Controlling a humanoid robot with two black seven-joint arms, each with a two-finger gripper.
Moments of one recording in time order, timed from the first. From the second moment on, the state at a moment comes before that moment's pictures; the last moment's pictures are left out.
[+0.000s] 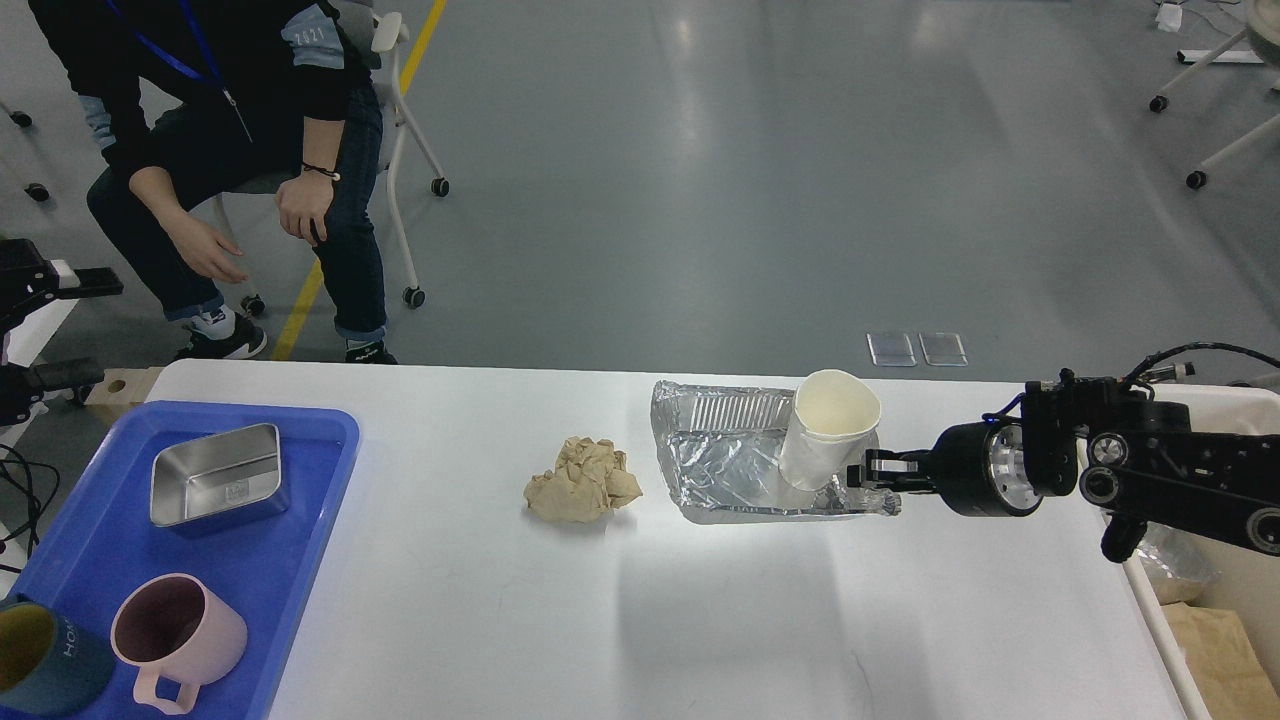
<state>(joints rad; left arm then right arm) -0.29 1.09 -1.29 -1.22 0.56 -0.96 0.17 1.09 -0.74 -0.15 1.45 -0.86 0.26 -0.05</state>
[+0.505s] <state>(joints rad) -0.26 1.09 -1.28 -1.13 0.57 -0.67 0.18 1.09 -0.73 -0.15 1.45 -0.86 0.26 -0.06</state>
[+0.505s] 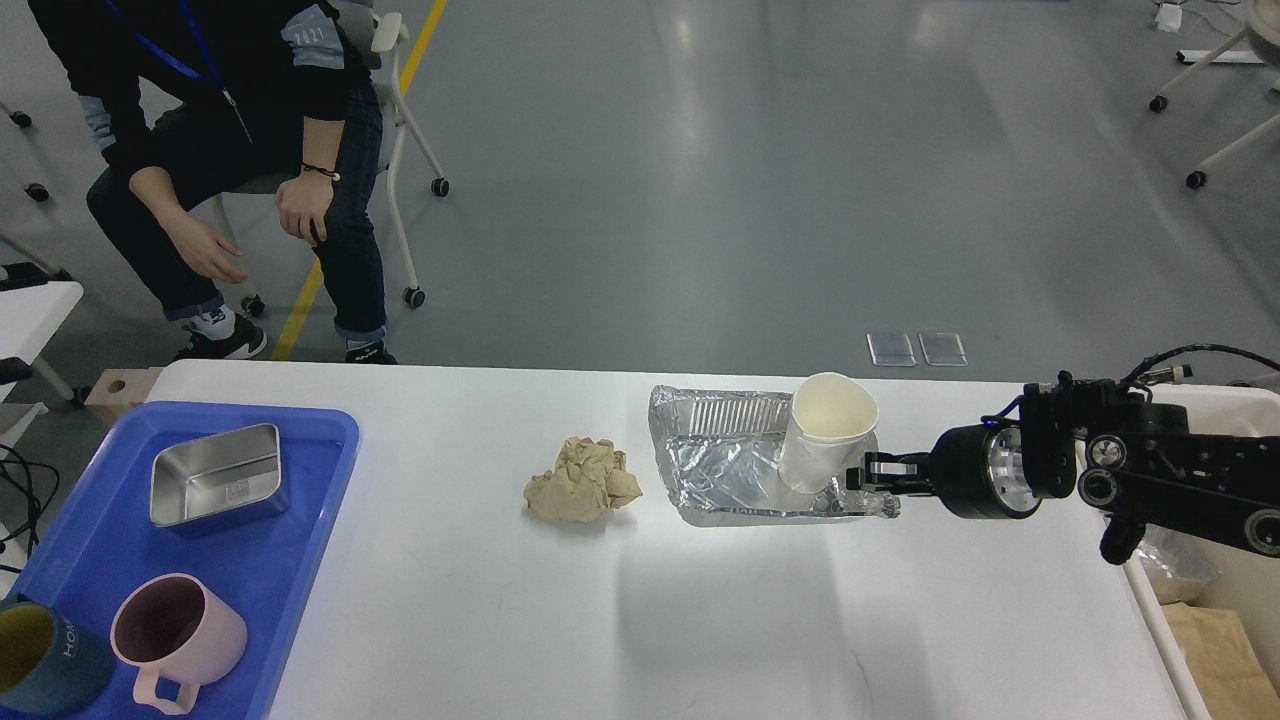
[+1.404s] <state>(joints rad) 0.11 1.39 -1.26 -1.25 0.80 -0.79 0.11 1.09 -0.78 -0.15 1.45 -0.86 0.26 -0.06</state>
